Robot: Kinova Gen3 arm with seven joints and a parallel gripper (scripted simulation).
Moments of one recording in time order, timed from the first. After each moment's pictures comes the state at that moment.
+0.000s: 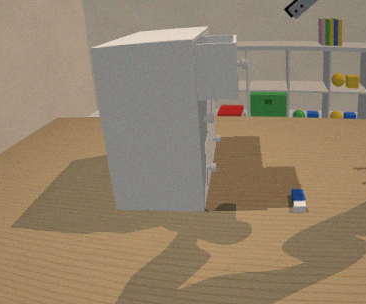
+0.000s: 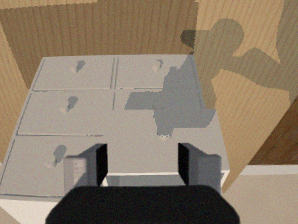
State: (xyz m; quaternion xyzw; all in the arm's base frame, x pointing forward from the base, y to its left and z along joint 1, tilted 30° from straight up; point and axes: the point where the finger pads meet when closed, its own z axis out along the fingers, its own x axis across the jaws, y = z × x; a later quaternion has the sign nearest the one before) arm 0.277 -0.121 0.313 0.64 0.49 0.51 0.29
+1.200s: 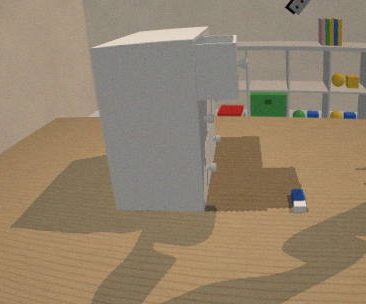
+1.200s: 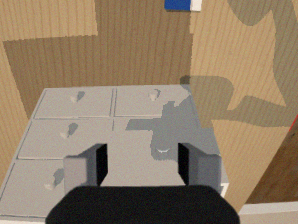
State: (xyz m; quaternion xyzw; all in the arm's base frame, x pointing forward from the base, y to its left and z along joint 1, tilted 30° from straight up) arm 0.273 -0.122 0.319 0.66 0.53 0.47 0.23
